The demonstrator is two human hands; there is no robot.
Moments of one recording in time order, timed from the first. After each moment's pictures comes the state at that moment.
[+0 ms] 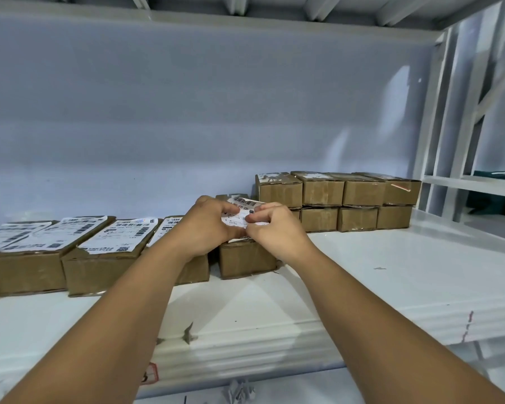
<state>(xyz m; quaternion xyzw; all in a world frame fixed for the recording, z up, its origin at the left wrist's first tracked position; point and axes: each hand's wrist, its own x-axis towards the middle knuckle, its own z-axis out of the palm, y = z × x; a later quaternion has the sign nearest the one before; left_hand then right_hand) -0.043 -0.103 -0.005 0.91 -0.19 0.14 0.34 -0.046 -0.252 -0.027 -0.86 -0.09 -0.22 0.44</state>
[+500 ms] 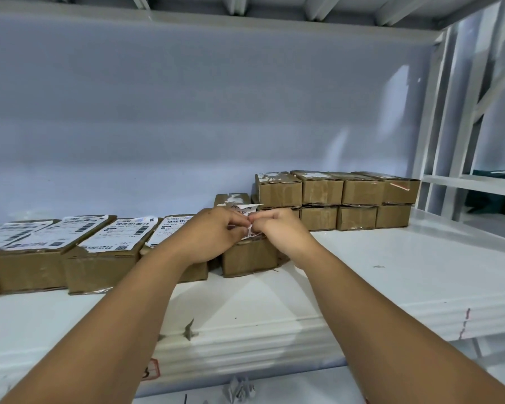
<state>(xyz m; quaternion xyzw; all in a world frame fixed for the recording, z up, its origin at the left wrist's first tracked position) -0.046 -0.104 -0.011 0.91 -0.28 0.13 0.26 -0.047 -0.254 -0.028 -0.82 -0.06 -0.15 0.55</state>
